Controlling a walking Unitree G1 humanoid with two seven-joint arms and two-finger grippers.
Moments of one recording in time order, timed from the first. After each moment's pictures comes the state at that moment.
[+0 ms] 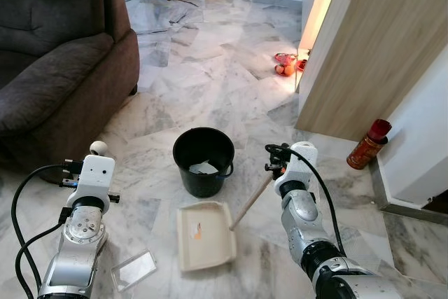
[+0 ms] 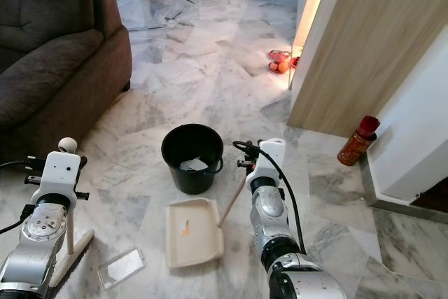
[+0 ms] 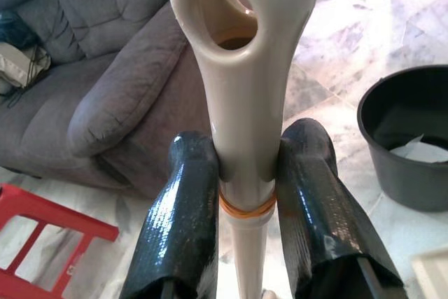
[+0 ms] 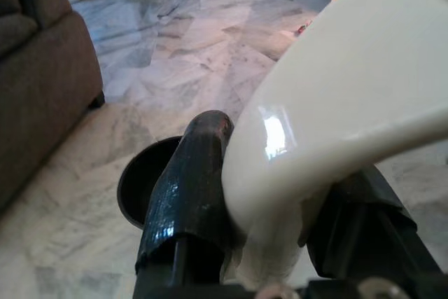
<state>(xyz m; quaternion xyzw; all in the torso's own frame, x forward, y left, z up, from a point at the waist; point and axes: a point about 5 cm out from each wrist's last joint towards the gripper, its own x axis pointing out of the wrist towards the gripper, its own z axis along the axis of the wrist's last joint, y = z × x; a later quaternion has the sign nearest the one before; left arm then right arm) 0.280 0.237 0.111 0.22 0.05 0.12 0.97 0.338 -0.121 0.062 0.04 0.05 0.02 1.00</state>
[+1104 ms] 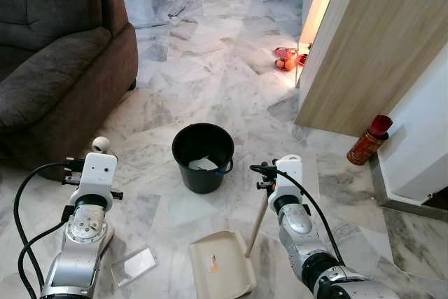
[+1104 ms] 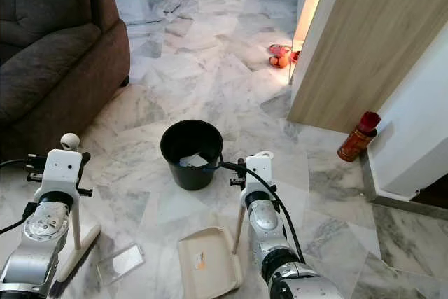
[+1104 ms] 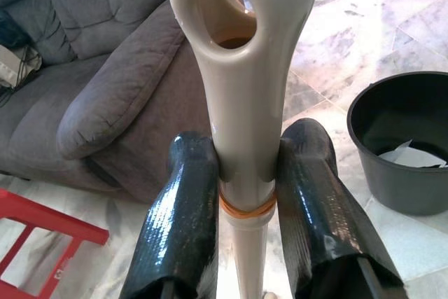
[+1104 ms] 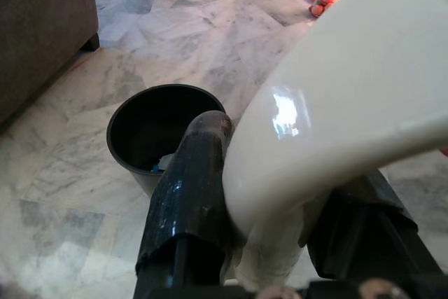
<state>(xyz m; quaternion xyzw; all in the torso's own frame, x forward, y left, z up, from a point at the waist) 0.278 0.232 0.114 0.21 0.04 0.11 0.97 0.319 -0.117 0.034 0.00 0.10 0.04 0.99</state>
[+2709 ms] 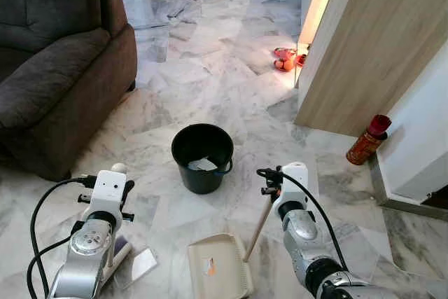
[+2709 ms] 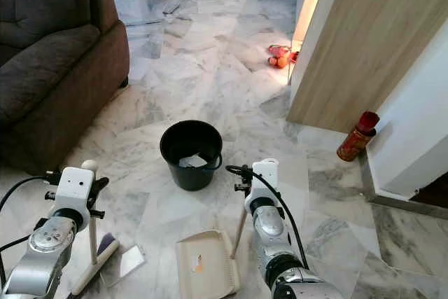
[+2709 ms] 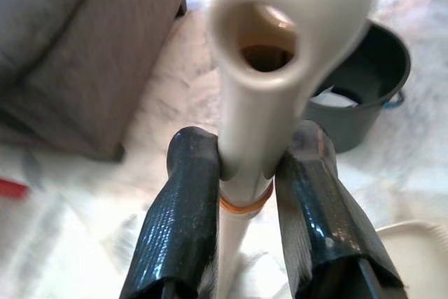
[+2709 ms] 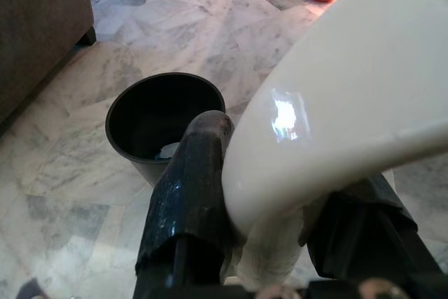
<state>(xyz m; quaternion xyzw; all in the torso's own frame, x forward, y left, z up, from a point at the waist) 0.266 0.223 0.080 0.12 0.14 0.04 0.98 0.311 -0.124 0.025 0.02 0.12 0.03 0.99</state>
